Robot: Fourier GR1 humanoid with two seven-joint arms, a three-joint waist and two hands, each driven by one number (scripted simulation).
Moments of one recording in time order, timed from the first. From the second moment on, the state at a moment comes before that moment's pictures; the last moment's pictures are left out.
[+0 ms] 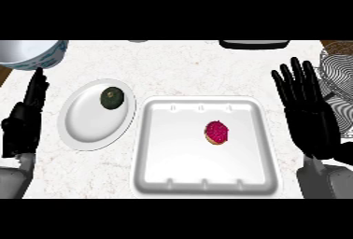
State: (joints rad) left arm -0.17 0.55 -0.16 -1.51 0.10 0.42 0.04; right arm -0.19 -0.23 0.05 -1.65 -0.49 0.12 -0.24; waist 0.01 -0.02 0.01
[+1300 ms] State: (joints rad) left arm -0.21 0.28 -0.33 -1.54 0.11 0.42 0.03; right arm -0.61 -0.64 -0.07 -1.13 -0.85 1.06 0.09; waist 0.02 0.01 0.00
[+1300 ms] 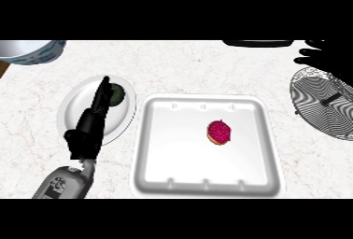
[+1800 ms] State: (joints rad) left arm -0.20 0.27 -0.33 -1.53 0.10 0.42 0.03; right arm -0.73 -0.71 -0.06 -1.54 -0.39 1.06 0.08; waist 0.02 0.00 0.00
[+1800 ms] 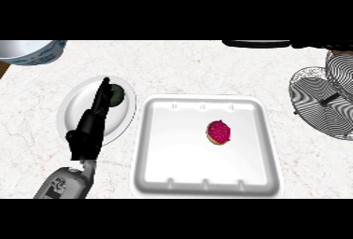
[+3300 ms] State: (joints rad) left arm -0.16 0.21 -0.24 -1.53 0.02 0.33 0.02; right arm -0.60 -0.63 0.23 -1.76 0.37 0.97 -0.11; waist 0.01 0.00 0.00
